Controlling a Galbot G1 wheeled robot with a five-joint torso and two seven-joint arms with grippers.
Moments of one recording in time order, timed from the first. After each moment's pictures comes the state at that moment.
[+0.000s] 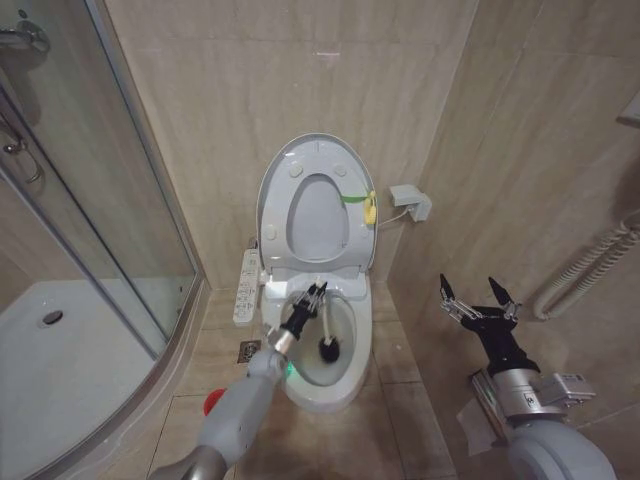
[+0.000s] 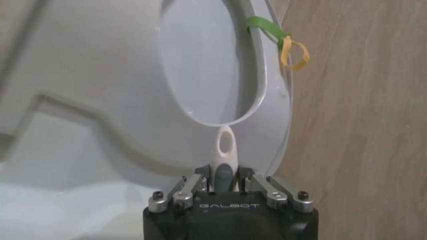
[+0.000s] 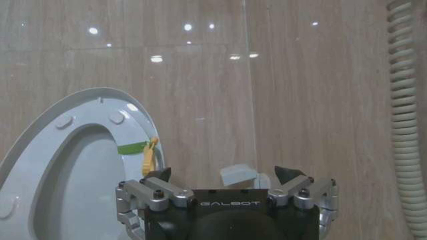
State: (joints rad) left arm 0.62 -1.50 -0.04 -0.77 -0.72 -0.57 0.63; right arm -1.58 1.18 0.76 2.29 0.51 0.03 0.16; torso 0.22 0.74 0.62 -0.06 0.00
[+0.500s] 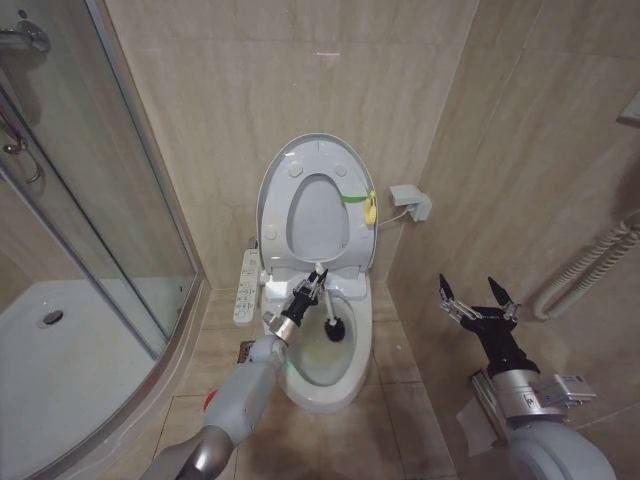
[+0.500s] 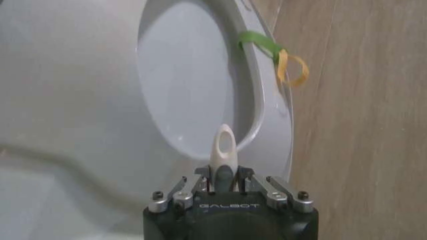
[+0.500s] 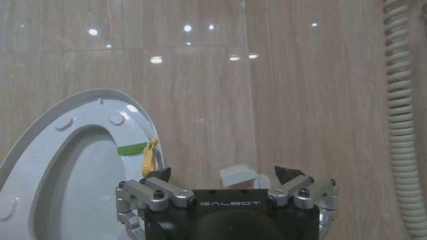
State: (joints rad) left arm 0.53 -1.56 -0.05 -0.69 -0.70 -0.63 0.63; right arm -1.59 1.18 0.76 2.30 0.51 0.04 0.16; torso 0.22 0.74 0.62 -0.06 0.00
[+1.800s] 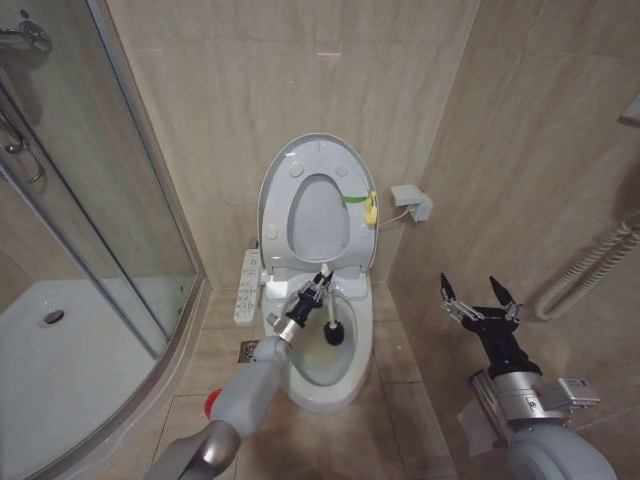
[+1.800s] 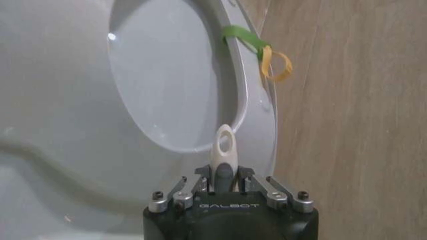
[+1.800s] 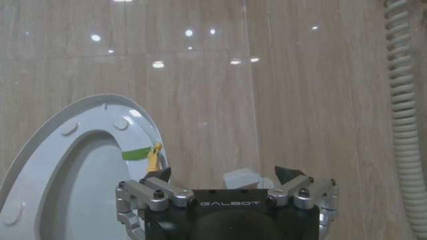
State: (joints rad) left arm 0.51 -1.61 -0.07 -0.62 -0.68 -0.67 0.69; right arm -1.60 1.19 0.75 2.31 0.50 0.06 0.16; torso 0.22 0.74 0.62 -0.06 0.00
